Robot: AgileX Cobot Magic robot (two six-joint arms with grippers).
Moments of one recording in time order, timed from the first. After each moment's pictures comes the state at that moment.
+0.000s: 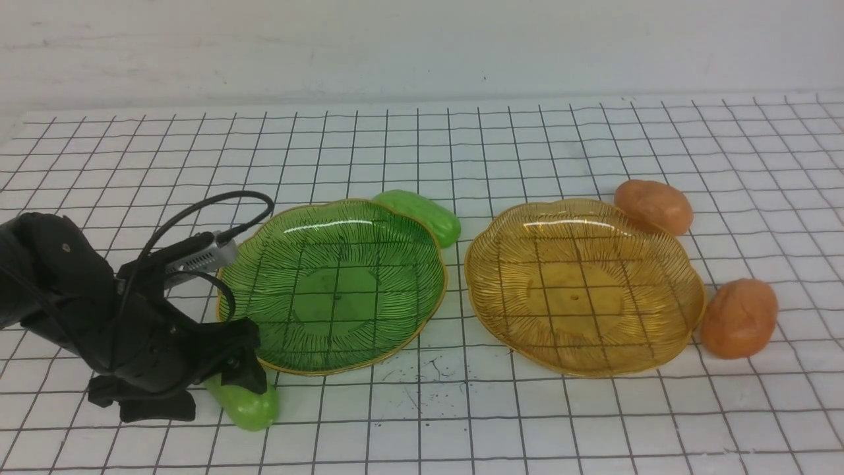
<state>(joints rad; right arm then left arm) 0.05 0.43 -0.60 0.42 0.93 -0.16 -0.04 1.62 -0.84 -0.44 0.67 0.04</state>
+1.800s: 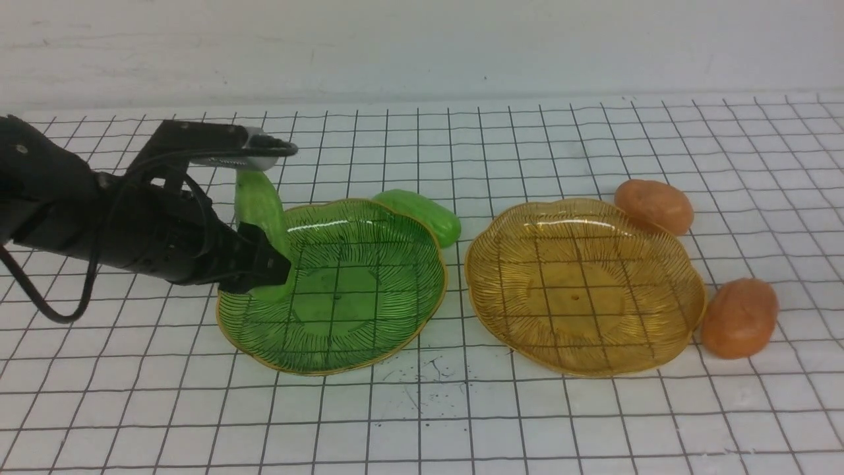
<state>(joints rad) -0.12 1.22 -0.96 0.16 0.99 0.03 -0.06 1.57 -1.02 -0.68 0.64 0.75</state>
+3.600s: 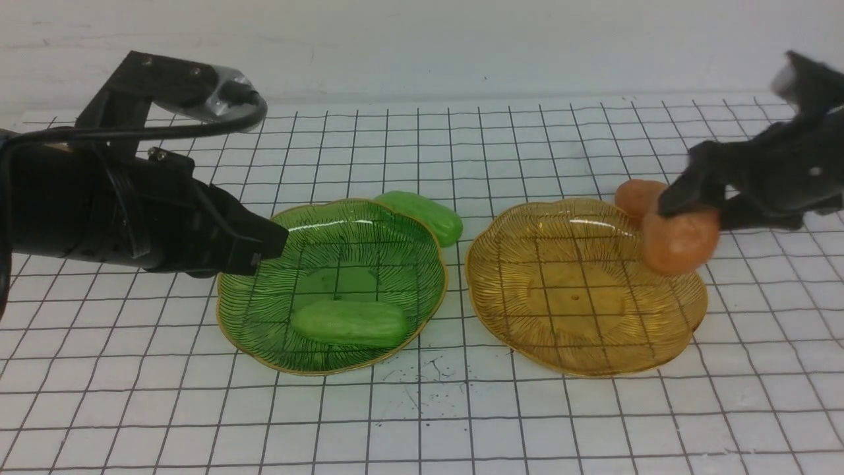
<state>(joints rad) 0.02 1.71 -1.27 0.58 0.86 -0.31 -0.12 1.25 -1.02 -0.71 0.83 0.76</state>
